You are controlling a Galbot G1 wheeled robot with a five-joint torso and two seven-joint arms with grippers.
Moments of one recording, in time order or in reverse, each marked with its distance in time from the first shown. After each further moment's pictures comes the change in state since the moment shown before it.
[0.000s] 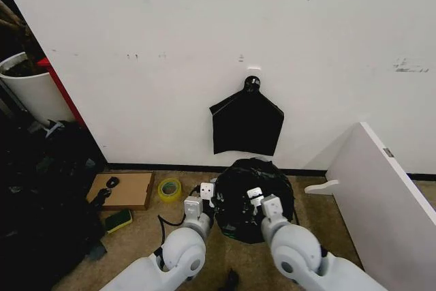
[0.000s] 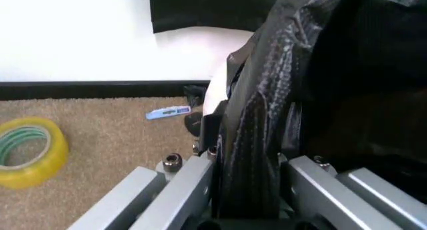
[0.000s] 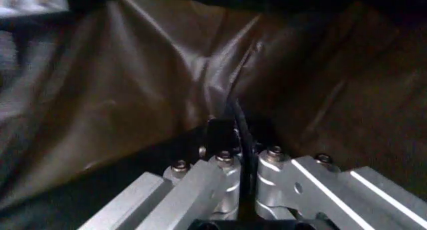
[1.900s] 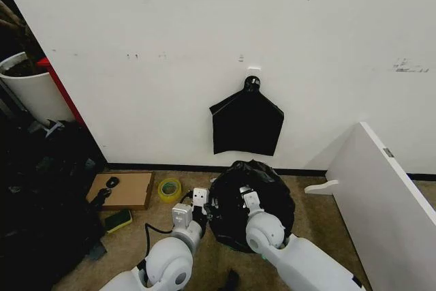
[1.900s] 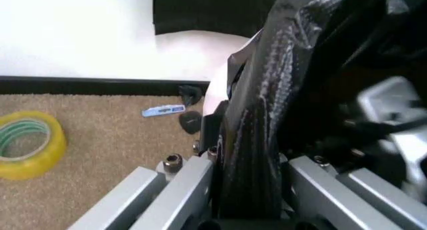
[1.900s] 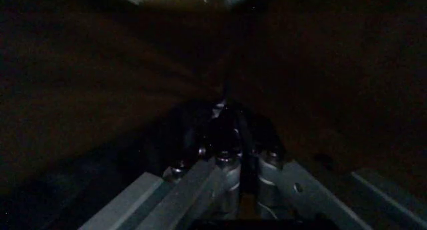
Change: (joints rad) left arm 0.093 0.049 -0.089 -0.085 -0.035 -0.011 0.064; right arm 0.106 0.091 -0.067 -0.242 -0.106 0.049 -0.020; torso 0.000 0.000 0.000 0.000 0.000
